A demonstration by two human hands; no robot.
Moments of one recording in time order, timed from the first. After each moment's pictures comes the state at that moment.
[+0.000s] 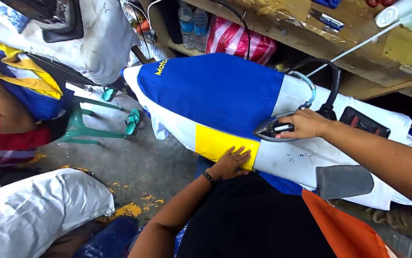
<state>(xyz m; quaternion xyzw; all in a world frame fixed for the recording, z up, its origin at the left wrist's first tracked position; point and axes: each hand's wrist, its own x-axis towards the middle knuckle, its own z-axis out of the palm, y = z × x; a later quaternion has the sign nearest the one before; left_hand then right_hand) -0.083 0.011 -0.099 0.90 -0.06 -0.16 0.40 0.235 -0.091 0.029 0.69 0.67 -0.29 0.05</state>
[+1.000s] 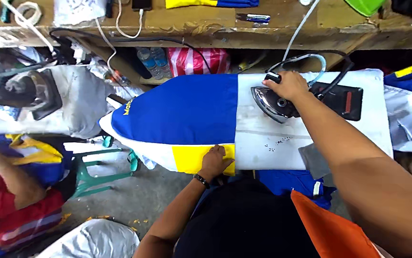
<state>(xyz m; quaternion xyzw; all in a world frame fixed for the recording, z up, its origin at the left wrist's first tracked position) -0.014 0.010 -0.054 0.90 0.16 -0.28 0.28 0.316 -0.126 0.027 0.95 0.22 -0.21 -0.11</state>
